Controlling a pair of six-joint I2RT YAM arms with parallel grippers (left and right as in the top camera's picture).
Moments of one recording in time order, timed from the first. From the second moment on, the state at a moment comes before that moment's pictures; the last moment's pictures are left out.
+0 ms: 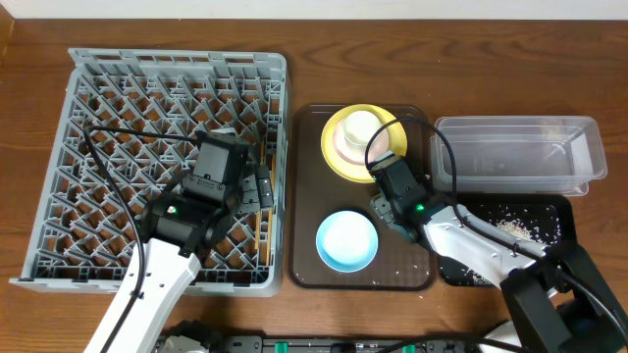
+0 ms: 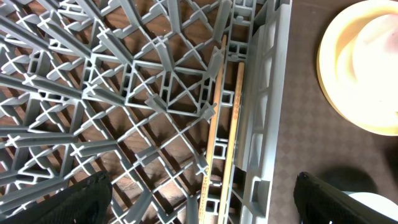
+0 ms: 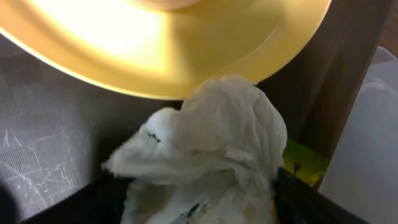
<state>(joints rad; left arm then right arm) -0.34 1.14 0.99 -0.87 -0.17 -0.43 0.56 1.63 0.73 -0.21 0.32 -0.04</state>
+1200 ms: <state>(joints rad) -0.34 1.14 0.99 -0.87 -0.17 -0.43 0.68 1.55 0.73 -0.27 0.27 -0.03</state>
